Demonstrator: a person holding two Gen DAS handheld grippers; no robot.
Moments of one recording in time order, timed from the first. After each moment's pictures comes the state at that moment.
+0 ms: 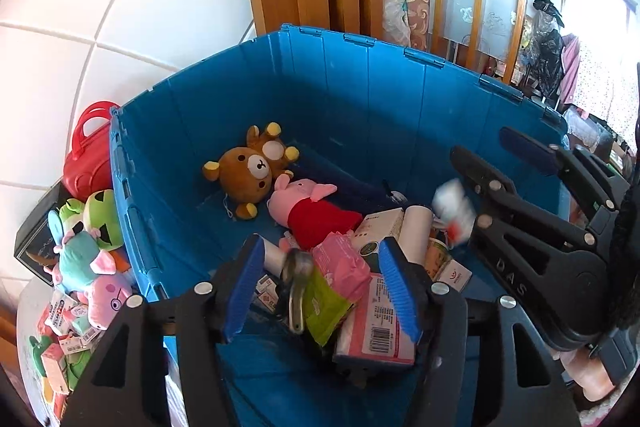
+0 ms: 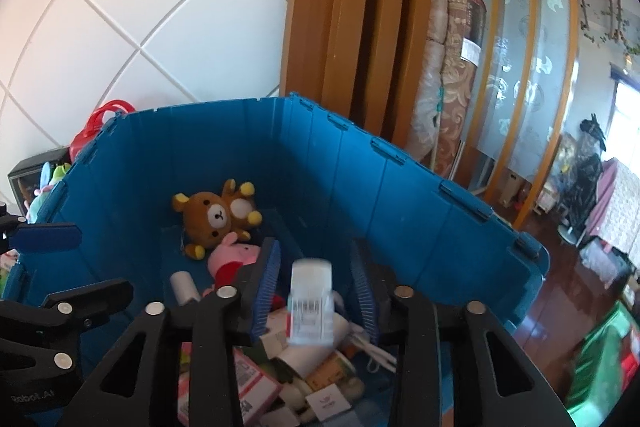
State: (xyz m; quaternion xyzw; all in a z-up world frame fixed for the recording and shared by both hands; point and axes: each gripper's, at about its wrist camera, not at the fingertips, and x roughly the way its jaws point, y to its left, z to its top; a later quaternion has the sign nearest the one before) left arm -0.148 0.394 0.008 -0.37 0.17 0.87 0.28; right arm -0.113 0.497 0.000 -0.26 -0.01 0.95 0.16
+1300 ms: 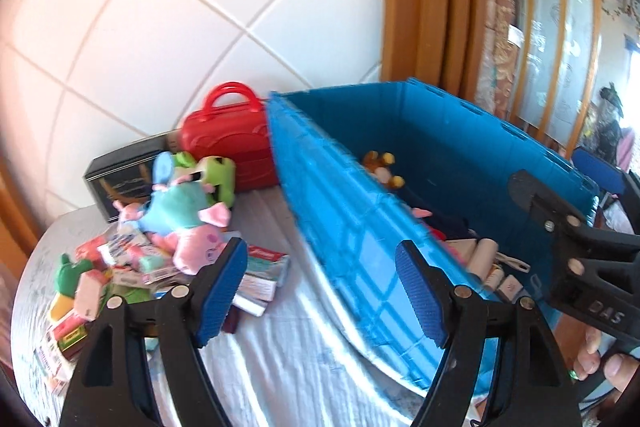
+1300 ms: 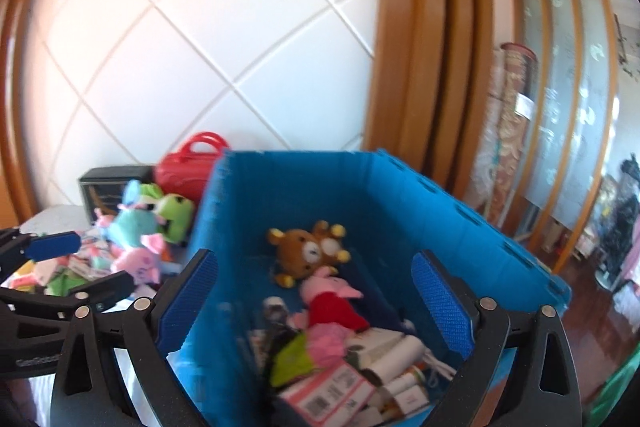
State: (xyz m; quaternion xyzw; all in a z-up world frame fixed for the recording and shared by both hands) left arm -0.103 0.204 0.038 -0.30 0.05 0.94 0.14; right arm -0.069 0.373 0.057 -0.20 -0.04 0.98 0.04
